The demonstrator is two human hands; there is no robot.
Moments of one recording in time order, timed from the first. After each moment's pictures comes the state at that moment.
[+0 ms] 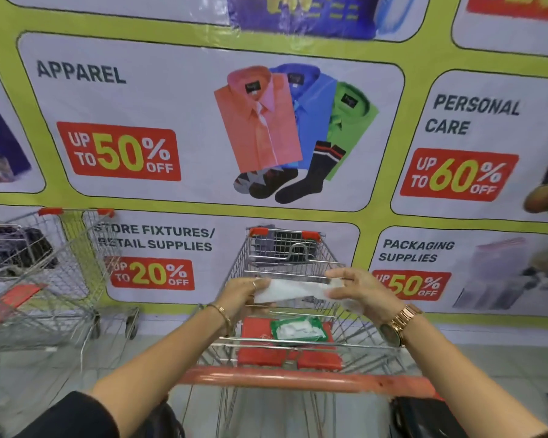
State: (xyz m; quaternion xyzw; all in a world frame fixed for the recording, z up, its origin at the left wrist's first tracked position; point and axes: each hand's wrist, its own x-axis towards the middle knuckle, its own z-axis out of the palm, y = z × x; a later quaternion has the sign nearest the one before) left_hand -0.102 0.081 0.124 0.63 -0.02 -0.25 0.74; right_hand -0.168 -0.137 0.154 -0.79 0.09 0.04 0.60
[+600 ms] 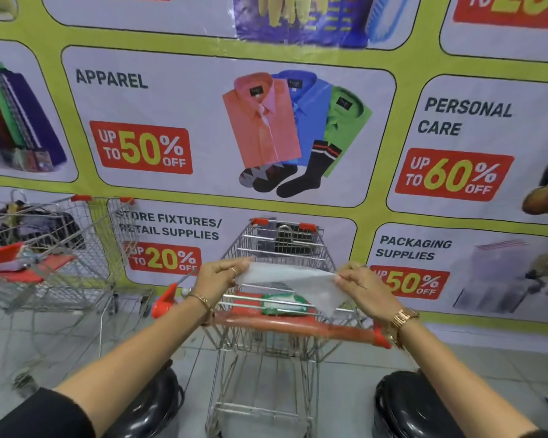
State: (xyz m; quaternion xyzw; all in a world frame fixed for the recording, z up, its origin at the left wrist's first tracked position) left_hand -0.211 0.079 0.140 0.72 -0.05 -0.03 0.69; right_hand -0.273 -0.178 0.154 -0.95 -0.03 -0.08 0.30
